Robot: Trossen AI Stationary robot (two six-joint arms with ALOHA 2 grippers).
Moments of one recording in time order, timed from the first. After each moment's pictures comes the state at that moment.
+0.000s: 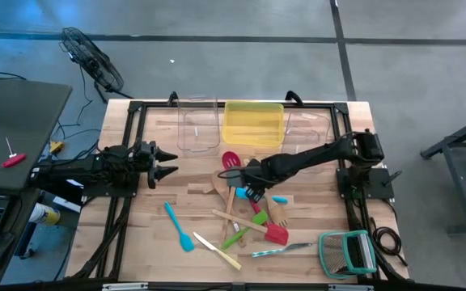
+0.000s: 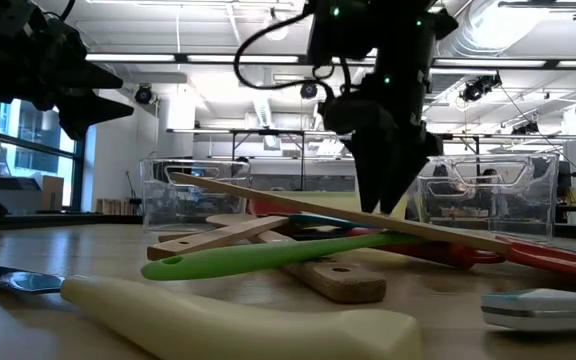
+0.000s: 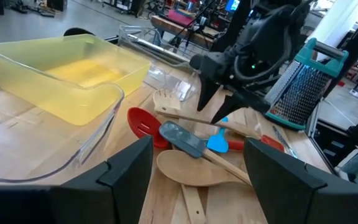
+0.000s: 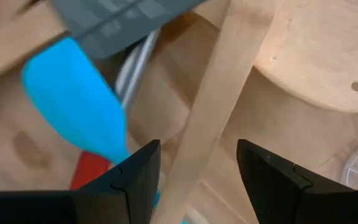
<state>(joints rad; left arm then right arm) 0.04 0.02 0.12 -0.18 -0.11 -0.37 0.08 1.87 1.26 -0.76 0.13 0.79</state>
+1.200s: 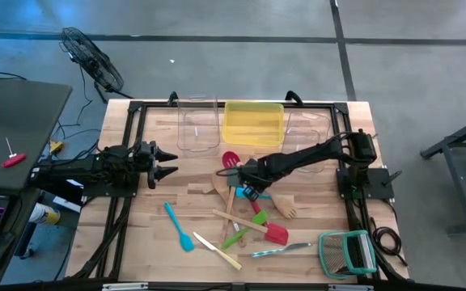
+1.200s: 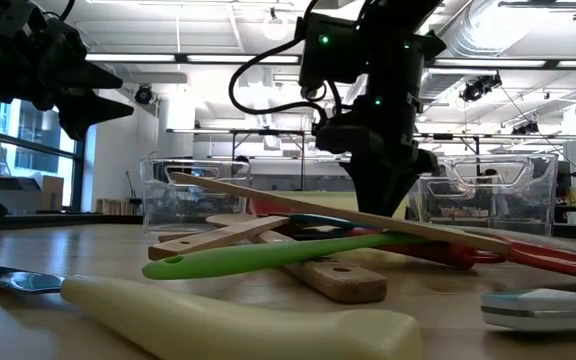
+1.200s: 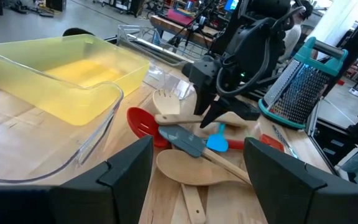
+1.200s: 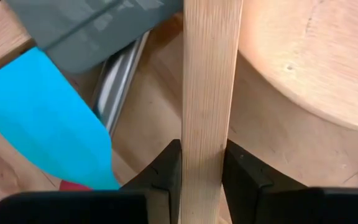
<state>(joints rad) 0.04 0.02 0.12 -0.18 -0.10 -0.36 0.06 1.92 1.26 -0.72 0.09 0.79</state>
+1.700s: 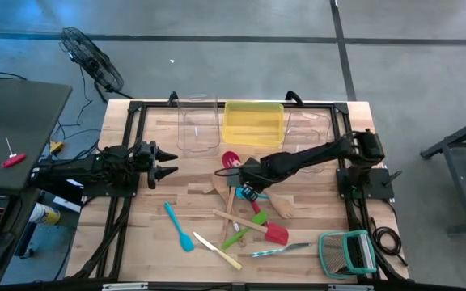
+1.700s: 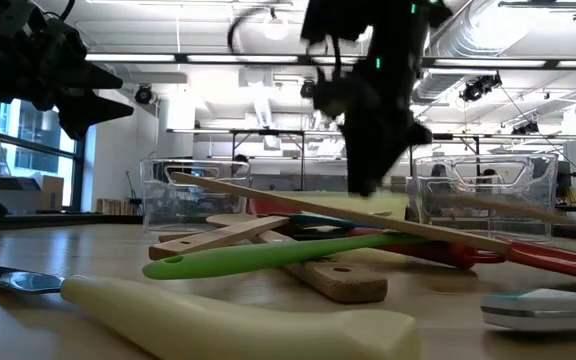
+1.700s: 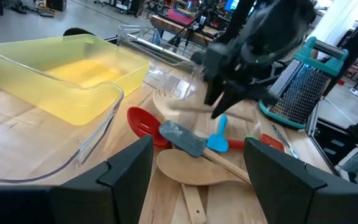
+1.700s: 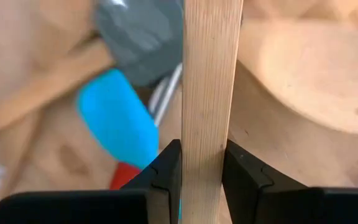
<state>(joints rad) 0.04 0.02 0.12 -0.18 -0.11 -0.36 0.09 1.84 1.32 -0.75 0.13 0.79</state>
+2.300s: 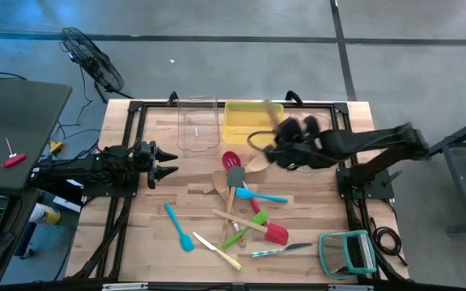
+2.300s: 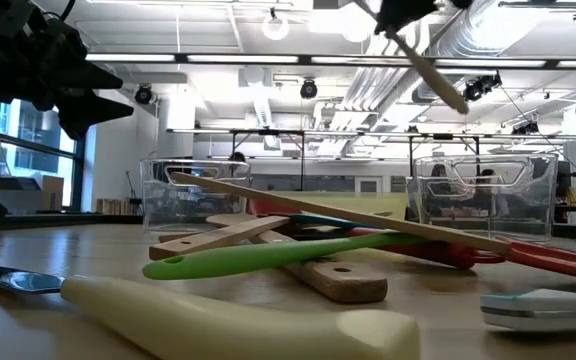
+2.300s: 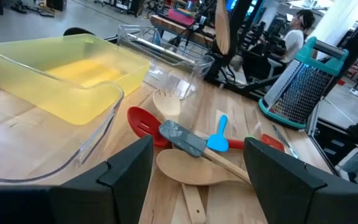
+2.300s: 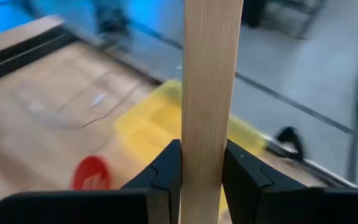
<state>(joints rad) 0.04 0.02 0.12 -0.19 -0.10 -0.36 0.14 1.41 1.46 -1.05 0.94 0.84</state>
